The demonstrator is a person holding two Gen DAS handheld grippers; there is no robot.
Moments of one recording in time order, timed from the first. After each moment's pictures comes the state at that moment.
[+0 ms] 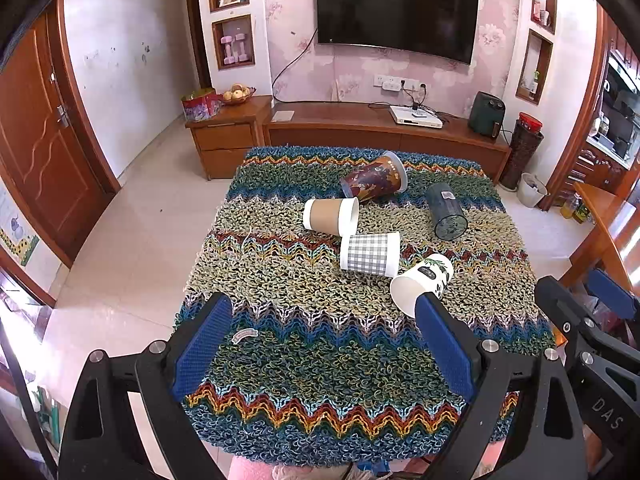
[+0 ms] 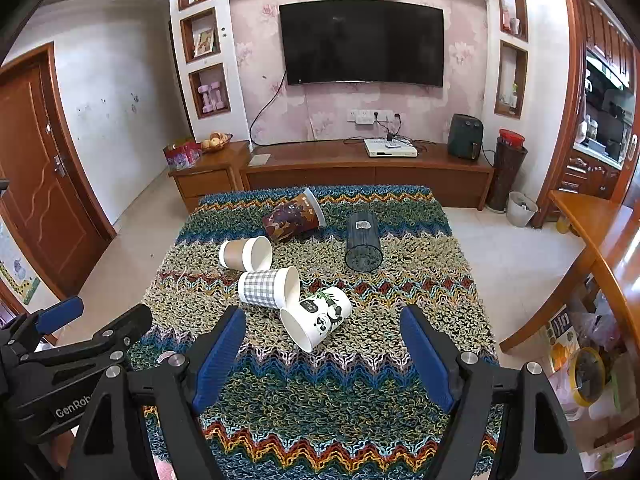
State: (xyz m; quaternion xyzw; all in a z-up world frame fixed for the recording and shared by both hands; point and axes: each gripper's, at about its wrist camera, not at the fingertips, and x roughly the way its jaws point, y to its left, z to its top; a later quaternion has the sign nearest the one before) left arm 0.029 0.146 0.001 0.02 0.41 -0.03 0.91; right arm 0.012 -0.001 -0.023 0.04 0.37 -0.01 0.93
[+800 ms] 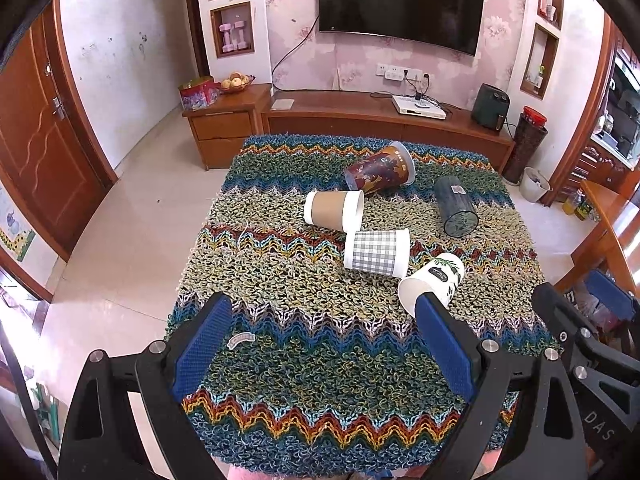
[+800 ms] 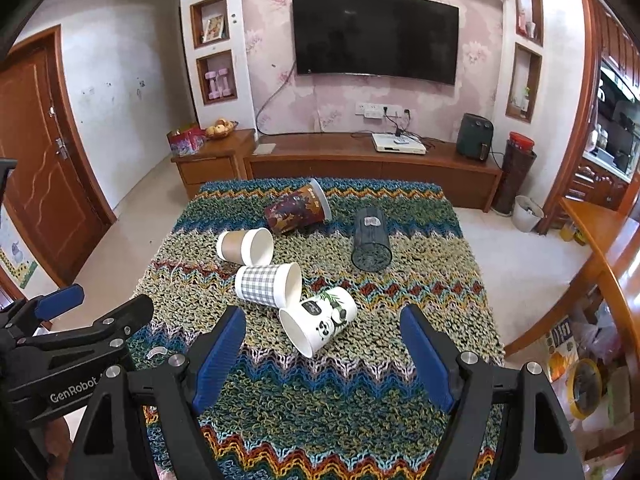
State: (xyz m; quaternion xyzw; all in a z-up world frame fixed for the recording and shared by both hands) left arm 0.058 0.151 -0.013 0.02 0.43 -0.03 0.90; right arm 0.038 0.007 -0.039 0.02 0.38 0.00 0.93
